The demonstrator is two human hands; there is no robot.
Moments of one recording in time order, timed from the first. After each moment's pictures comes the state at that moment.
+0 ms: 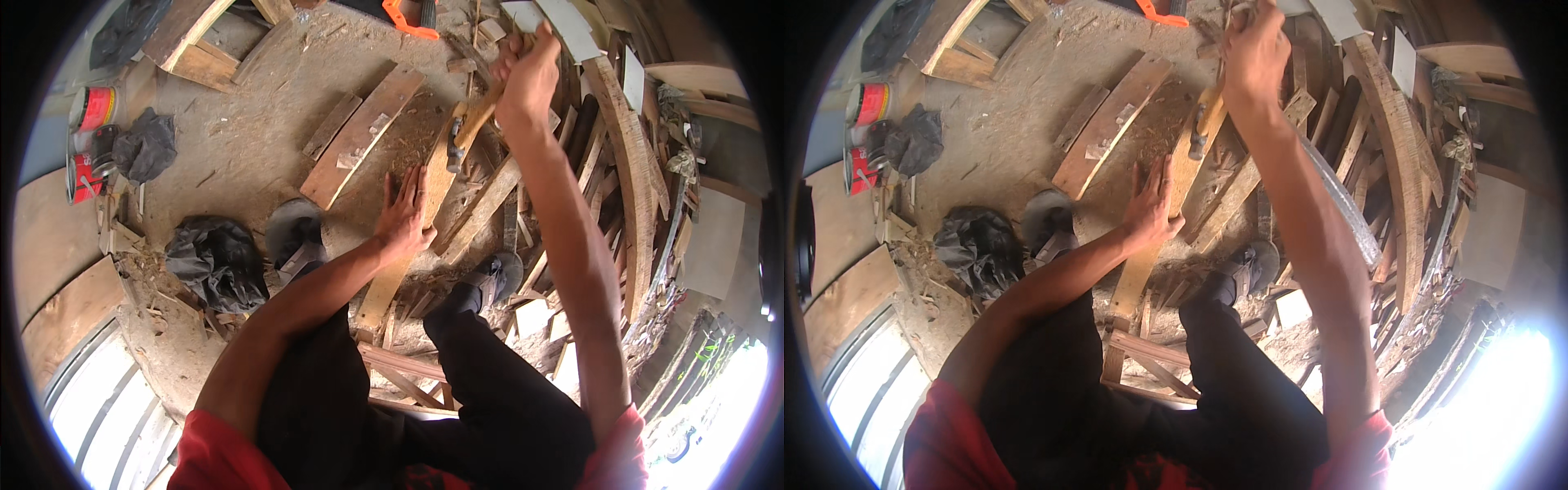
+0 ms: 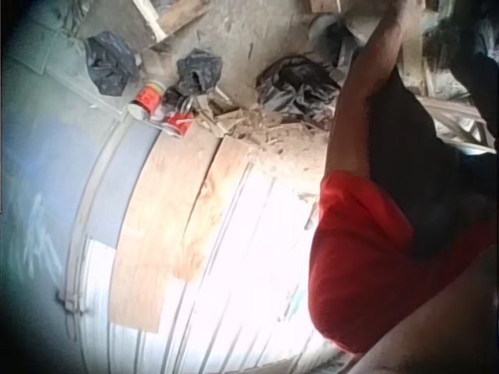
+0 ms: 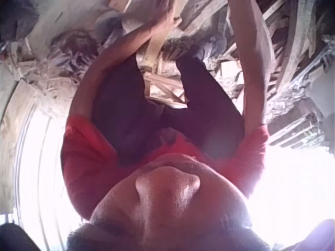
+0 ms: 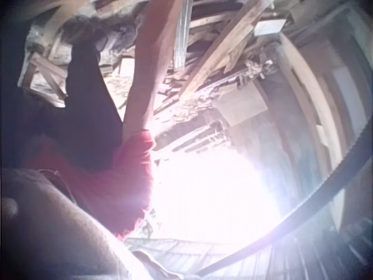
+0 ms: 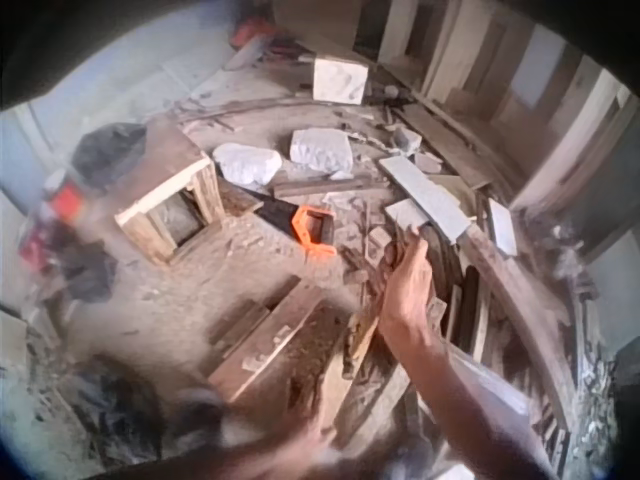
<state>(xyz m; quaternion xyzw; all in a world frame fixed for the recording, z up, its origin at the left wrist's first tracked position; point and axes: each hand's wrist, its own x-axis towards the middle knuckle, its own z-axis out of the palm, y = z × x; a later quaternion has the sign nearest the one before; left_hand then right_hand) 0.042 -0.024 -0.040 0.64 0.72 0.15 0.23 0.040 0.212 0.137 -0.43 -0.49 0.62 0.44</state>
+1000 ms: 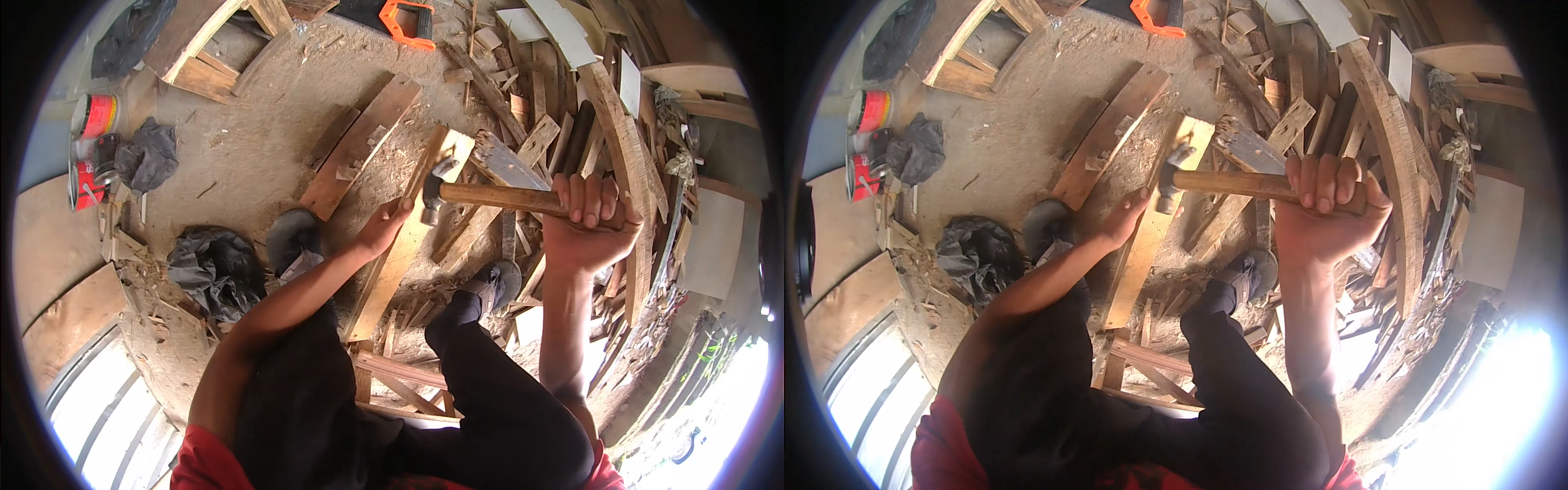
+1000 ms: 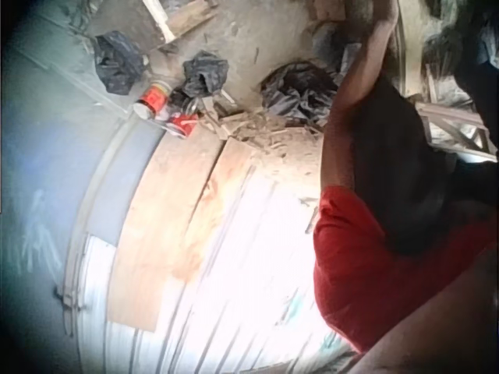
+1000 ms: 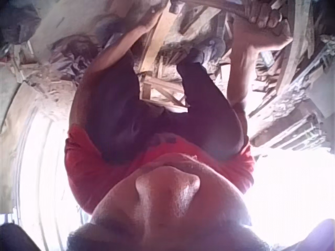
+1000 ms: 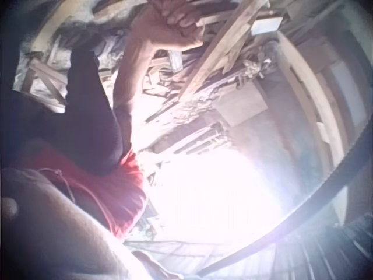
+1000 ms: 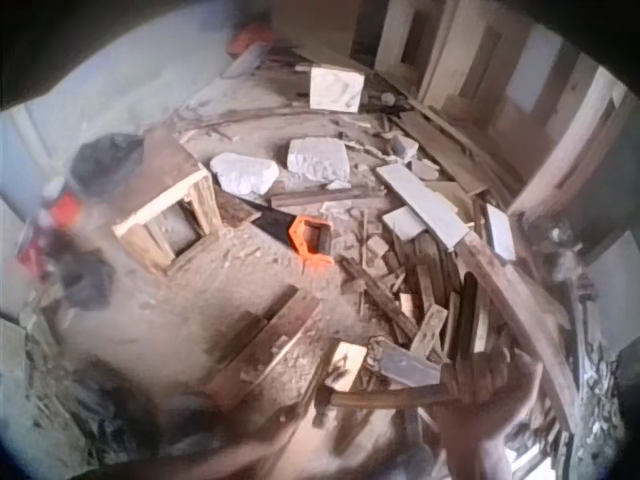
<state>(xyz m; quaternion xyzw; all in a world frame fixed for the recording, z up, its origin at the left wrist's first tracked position) 0.007 -0.034 -0.041 0.25 0.49 0.52 0.65 0.168 0.142 0.184 -0.24 -0.25 0.77 0.54</state>
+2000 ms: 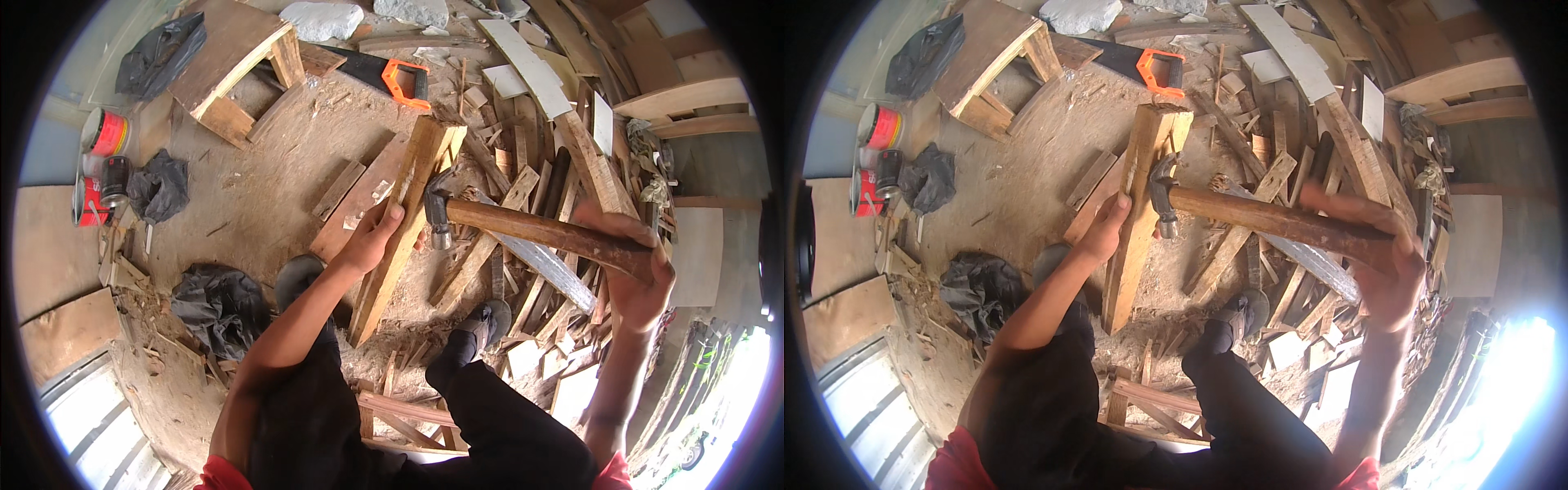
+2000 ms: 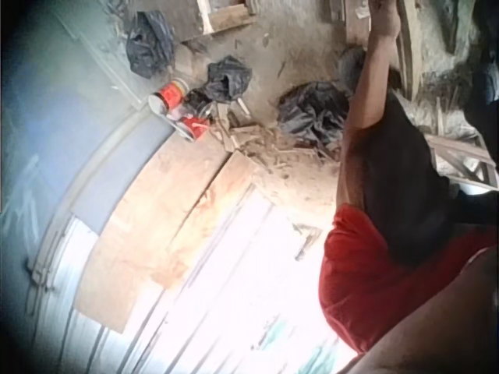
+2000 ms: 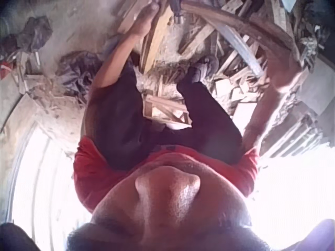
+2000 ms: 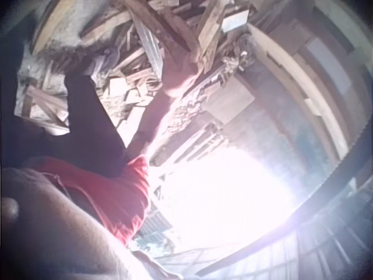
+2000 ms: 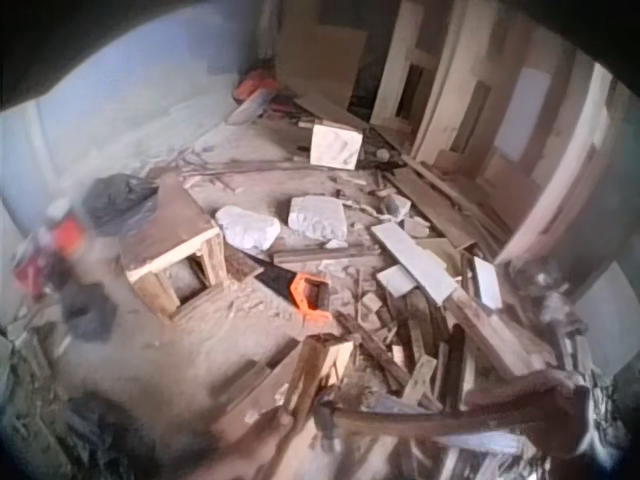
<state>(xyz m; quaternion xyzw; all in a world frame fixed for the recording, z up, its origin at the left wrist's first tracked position) -0.054 0.002 0.057 0.29 0.33 0.64 0.63 0.197 0.138 0.302 -0.28 -0.65 0.64 0.30</state>
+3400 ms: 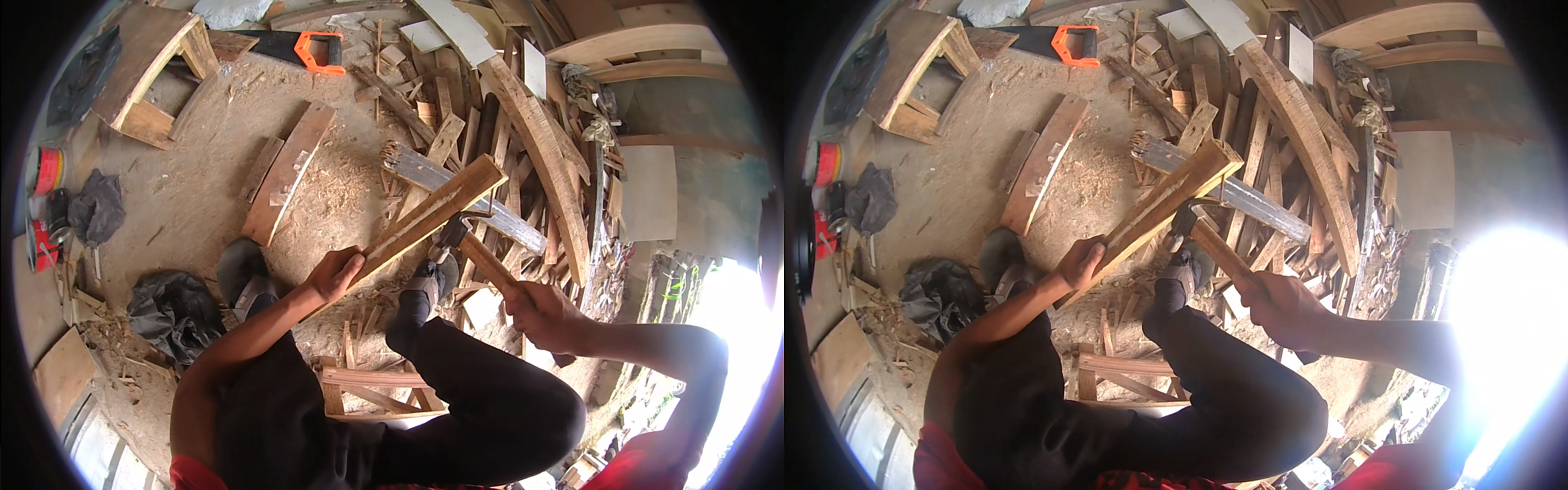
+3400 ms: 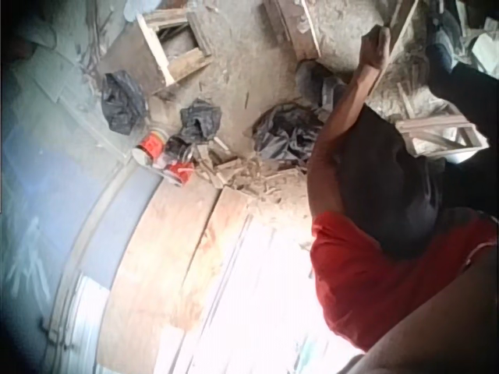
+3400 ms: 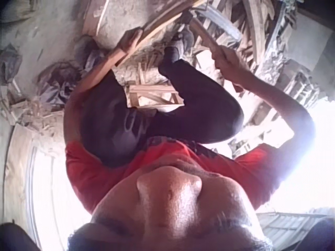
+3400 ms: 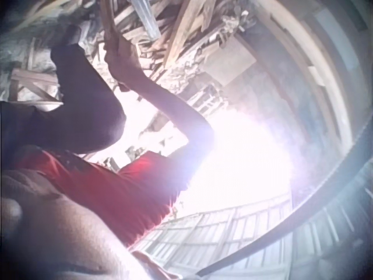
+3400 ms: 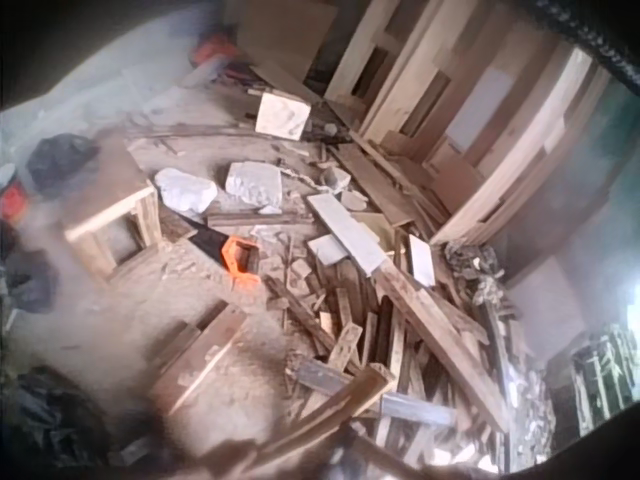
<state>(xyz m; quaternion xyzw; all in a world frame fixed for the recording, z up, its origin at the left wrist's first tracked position) 0.031 -0.067 0.006 0.47 0.49 0.45 0.58 0.273 0.067 0.311 -0.59 -0.62 0.43 -0.29</state>
